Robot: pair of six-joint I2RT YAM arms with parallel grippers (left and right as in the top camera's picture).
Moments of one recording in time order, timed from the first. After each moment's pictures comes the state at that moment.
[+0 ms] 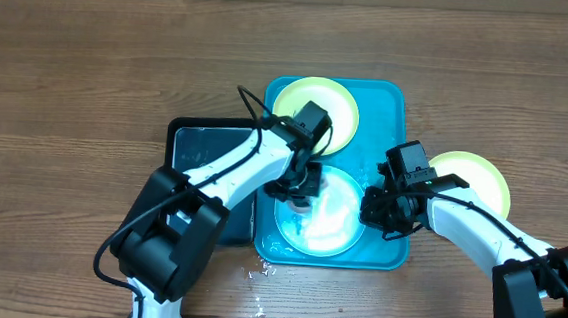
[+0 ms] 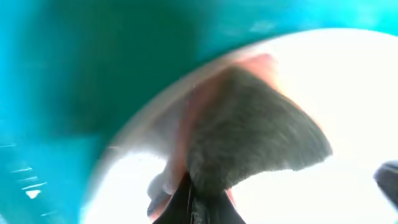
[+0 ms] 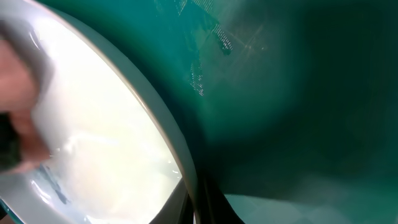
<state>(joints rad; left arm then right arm) -0.62 1.97 1.32 -0.83 0.21 -0.53 0.32 1.60 0.76 -0.56 -0.32 0.51</state>
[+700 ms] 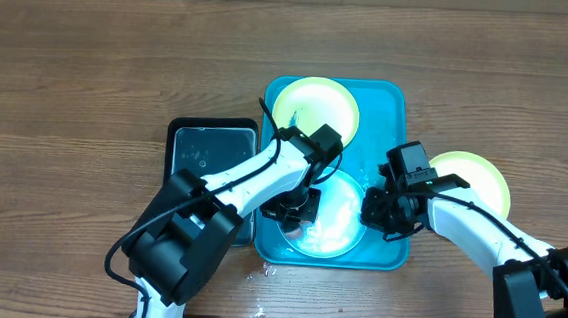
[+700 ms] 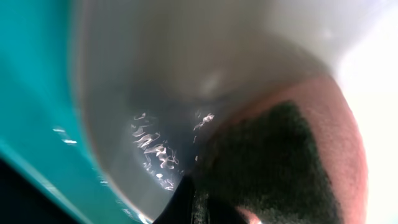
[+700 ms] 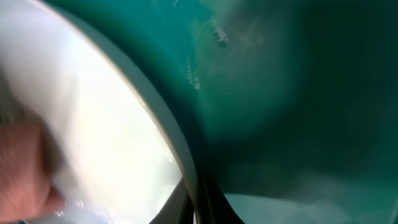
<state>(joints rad) -0.68 1.99 1.32 -1.05 0.07 -0.52 0.32 1.60 0.76 -0.57 -0.32 0.51</state>
